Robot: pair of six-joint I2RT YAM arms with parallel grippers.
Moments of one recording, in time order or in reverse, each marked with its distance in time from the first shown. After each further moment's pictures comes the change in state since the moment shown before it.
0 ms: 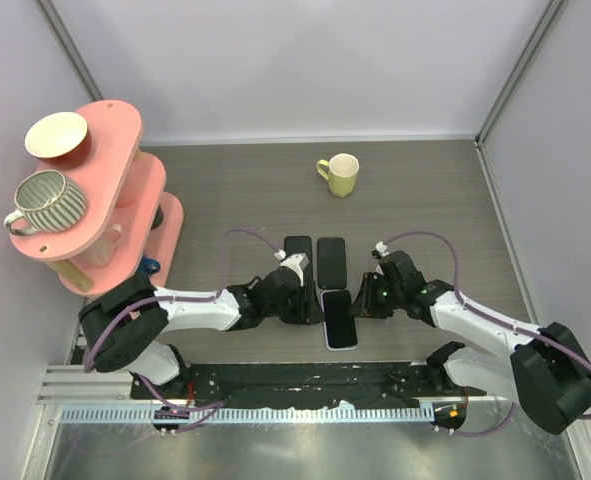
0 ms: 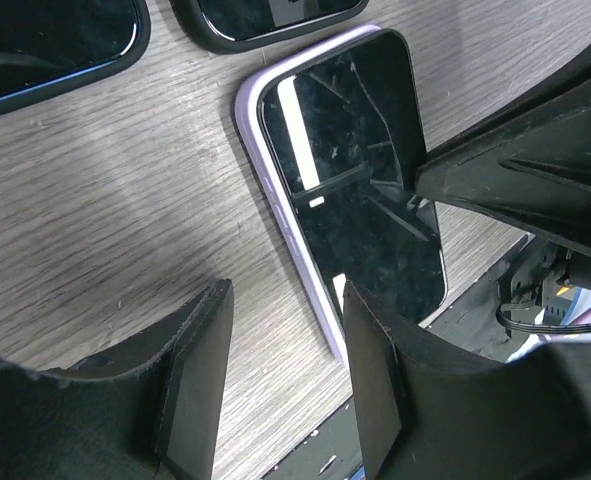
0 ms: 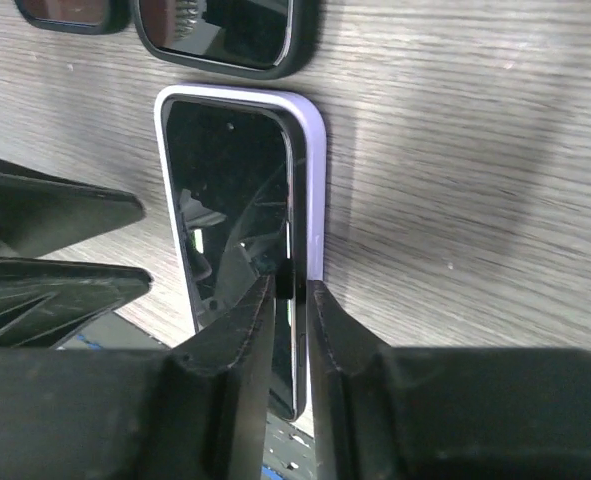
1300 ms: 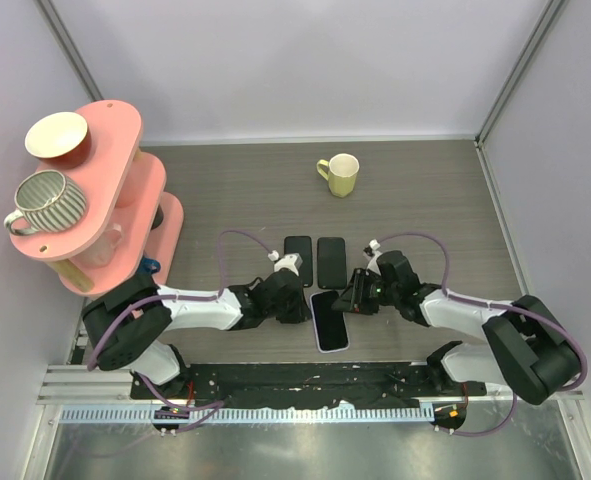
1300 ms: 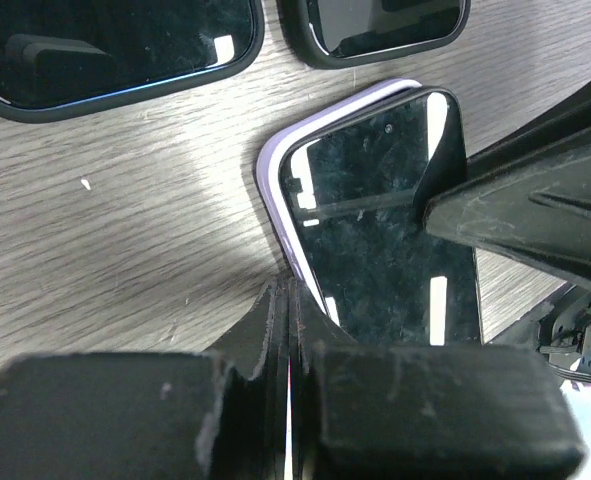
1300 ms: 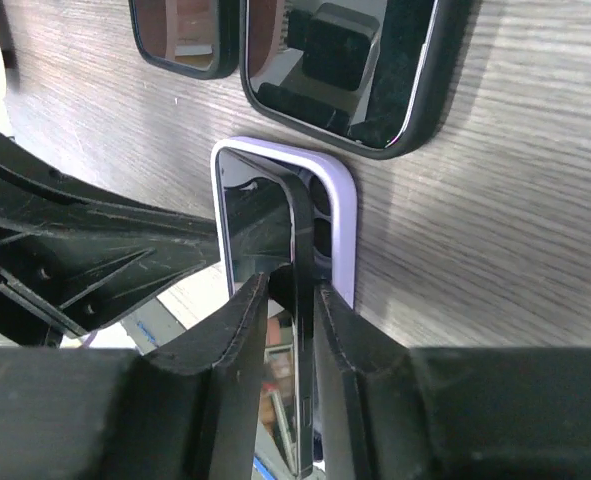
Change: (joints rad) left arm 0.000 0.027 0.003 -0.060 -0.096 -0.042; right arm -0.015 0.171 -0.087 0.455 -0.192 0.102
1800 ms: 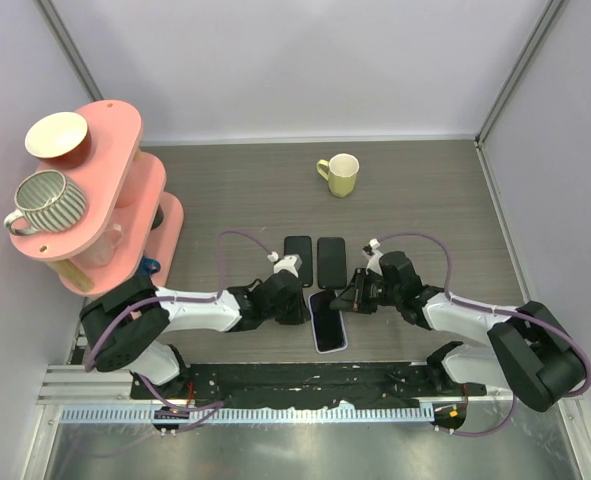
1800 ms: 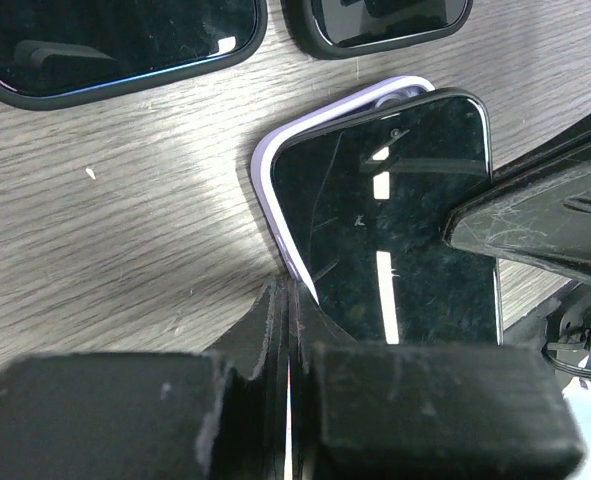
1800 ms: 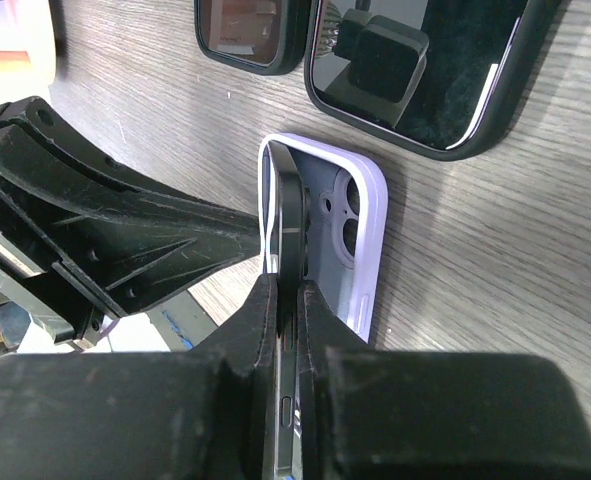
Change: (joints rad) left arm -0.002 -0.011 -0.016 0.013 -0.019 0.001; right arm 0.008 -0.049 -0.020 0.024 -0.021 0.017
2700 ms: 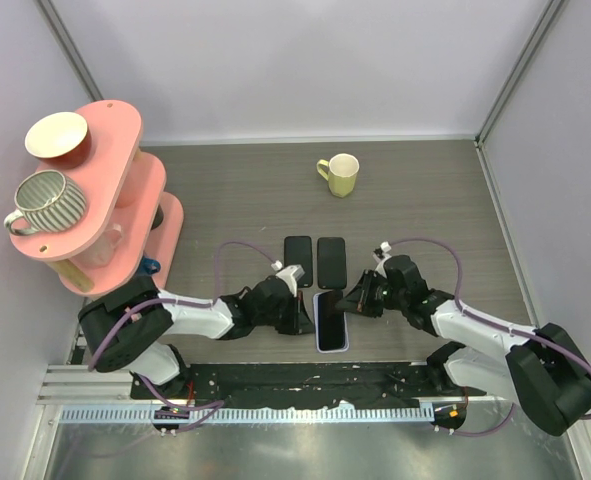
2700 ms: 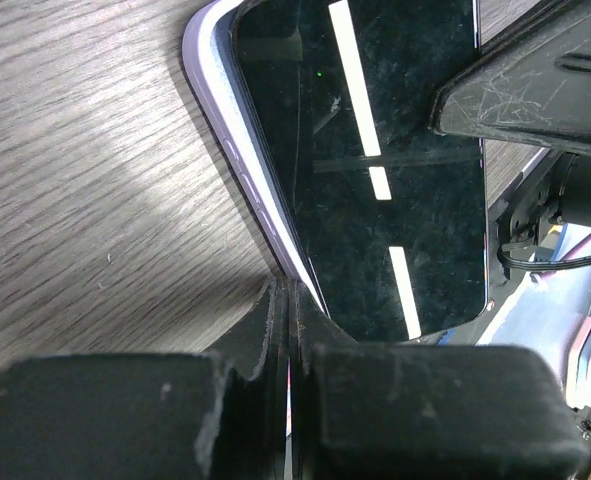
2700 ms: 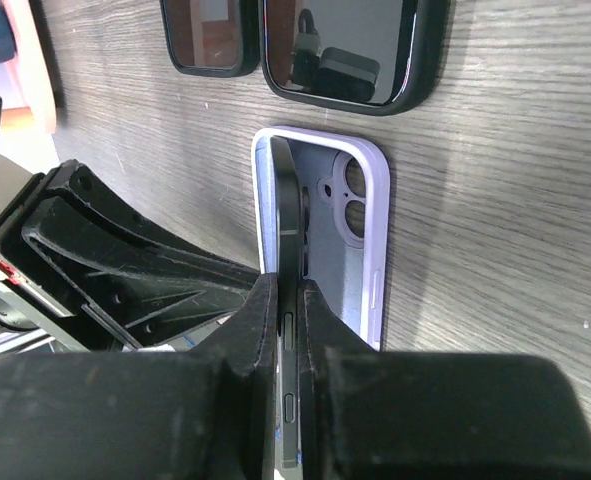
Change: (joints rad) left arm 0.016 -0.004 -0.134 0.244 0.261 0.033; right arm 0.003 -0.127 -0.003 -0.150 0.089 0.109
